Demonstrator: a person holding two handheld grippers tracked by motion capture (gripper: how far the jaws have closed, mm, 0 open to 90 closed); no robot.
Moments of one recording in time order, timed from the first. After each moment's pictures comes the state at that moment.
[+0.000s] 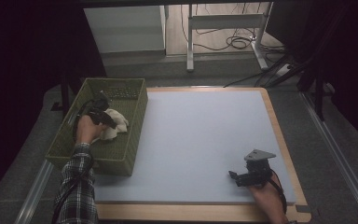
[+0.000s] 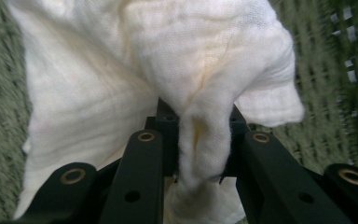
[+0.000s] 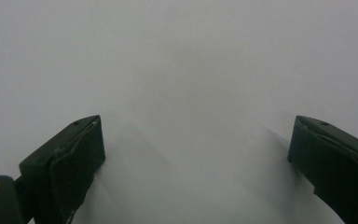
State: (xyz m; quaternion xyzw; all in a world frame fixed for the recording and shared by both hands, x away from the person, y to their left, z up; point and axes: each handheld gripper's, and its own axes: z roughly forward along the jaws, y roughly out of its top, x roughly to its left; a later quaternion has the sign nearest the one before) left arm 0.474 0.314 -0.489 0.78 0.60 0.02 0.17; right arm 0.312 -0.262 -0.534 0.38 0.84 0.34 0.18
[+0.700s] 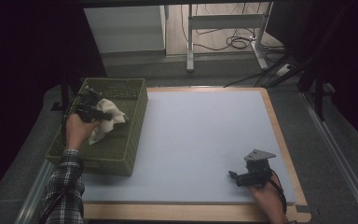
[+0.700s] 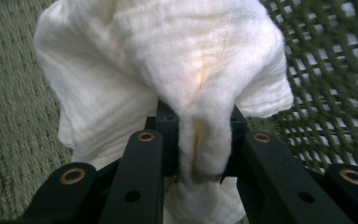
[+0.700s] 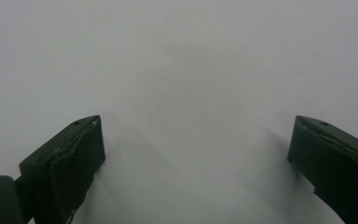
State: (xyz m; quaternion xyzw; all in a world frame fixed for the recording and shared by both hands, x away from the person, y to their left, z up) left arm 0.434 0.320 -0.434 0.78 0.56 0.09 0.27; right arm 0.312 -0.262 -0.534 0.38 0.84 0.34 0.18
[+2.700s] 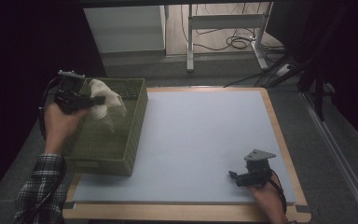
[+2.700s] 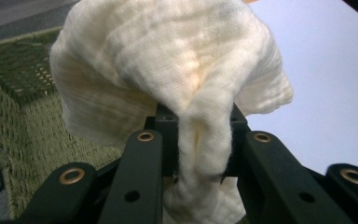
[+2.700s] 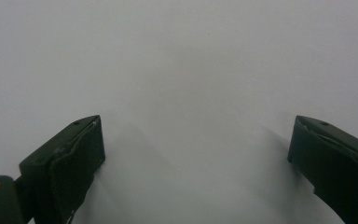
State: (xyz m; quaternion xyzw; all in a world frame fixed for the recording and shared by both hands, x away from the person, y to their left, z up) left arm 0.376 0.309 -0.326 0.78 0.49 0.16 0.36; right arm 0.312 -0.262 -0.534 0.38 0.84 0.34 0.18
